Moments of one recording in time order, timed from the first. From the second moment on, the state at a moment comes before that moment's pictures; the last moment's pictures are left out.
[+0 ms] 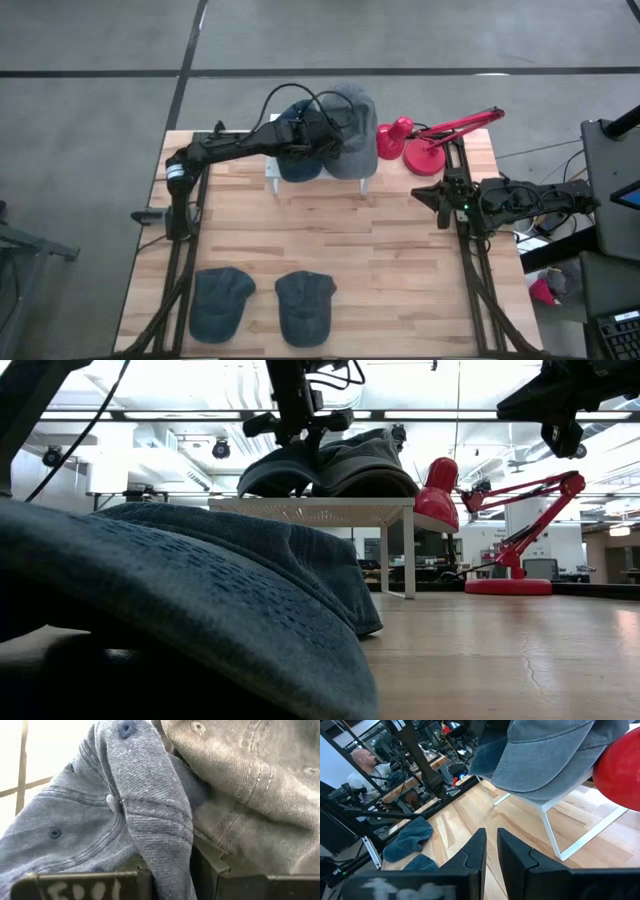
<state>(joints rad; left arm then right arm) 0.26 1.89 1.94 -1.02 -0.67 -0.75 0.16 0.35 0.48 -0.37 0.42 0.65</state>
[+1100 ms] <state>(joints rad) 0.26 1.87 1.99 -1.10 -0.68 -0.72 0.16 0.35 0.48 -0.37 0.42 0.65</state>
